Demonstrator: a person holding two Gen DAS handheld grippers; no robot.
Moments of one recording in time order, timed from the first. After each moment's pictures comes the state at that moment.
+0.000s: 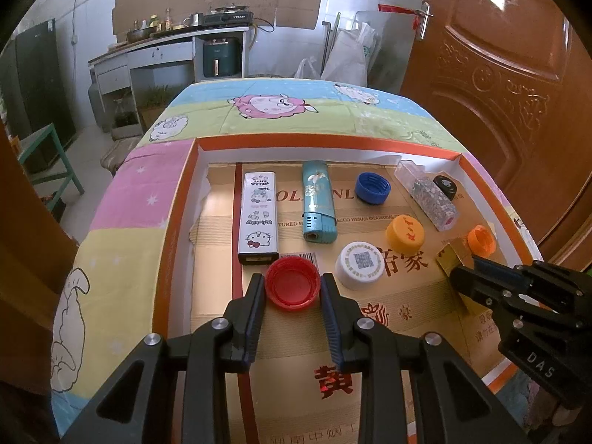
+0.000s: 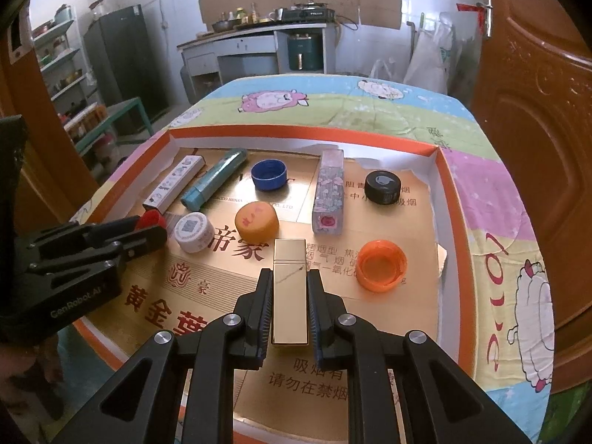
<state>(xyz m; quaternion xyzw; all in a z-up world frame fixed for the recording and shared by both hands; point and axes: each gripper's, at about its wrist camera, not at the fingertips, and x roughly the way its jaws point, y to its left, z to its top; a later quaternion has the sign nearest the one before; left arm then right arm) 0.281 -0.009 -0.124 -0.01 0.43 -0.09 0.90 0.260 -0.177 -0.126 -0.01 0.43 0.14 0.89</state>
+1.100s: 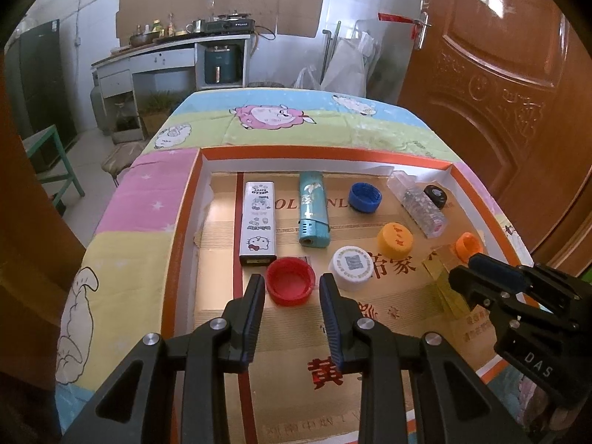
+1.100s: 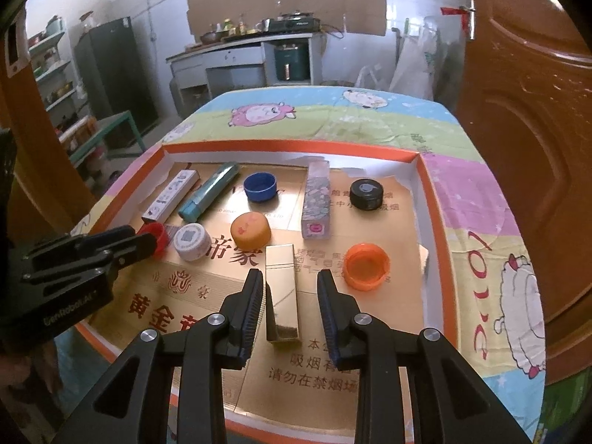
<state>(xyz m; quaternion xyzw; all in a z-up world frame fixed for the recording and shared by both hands) 0.270 -0.007 -0.113 -0.02 0.42 -0.09 0.90 0.248 -0.187 -0.115 0.00 0.41 0.12 0.90</state>
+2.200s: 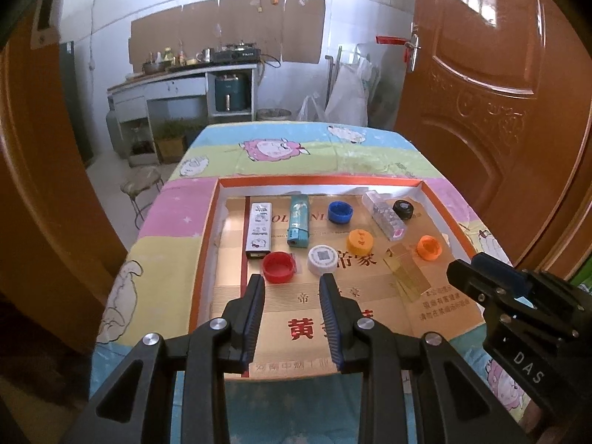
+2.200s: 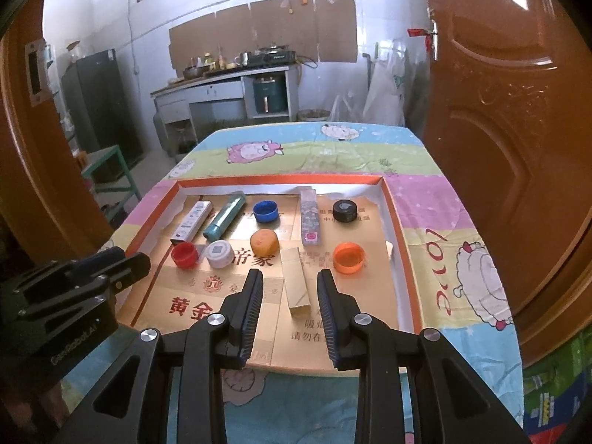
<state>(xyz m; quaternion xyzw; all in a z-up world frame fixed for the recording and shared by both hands) 0.205 -0.017 -0.064 -0.01 0.37 -0.07 0.93 0.185 -0.183 -0.067 0.03 0.36 0.07 0.93</state>
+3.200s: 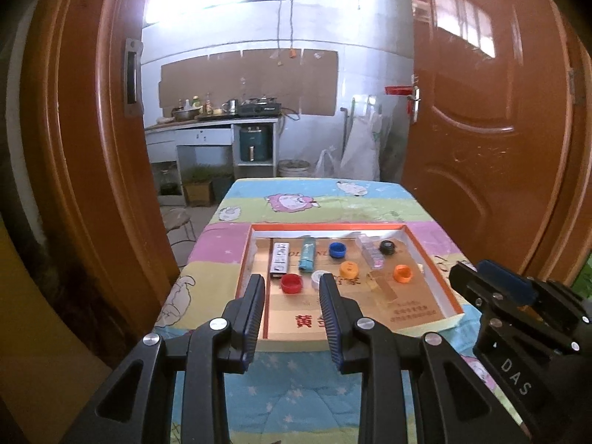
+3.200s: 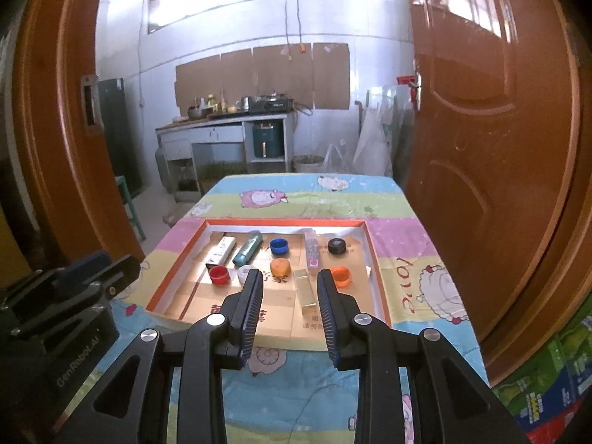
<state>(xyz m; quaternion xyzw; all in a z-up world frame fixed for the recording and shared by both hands) 0.108 -0.015 -0.003 -0.01 0.27 -0.03 0.96 0.087 -0.171 -0.005 0.02 0.27 0.05 0.96</state>
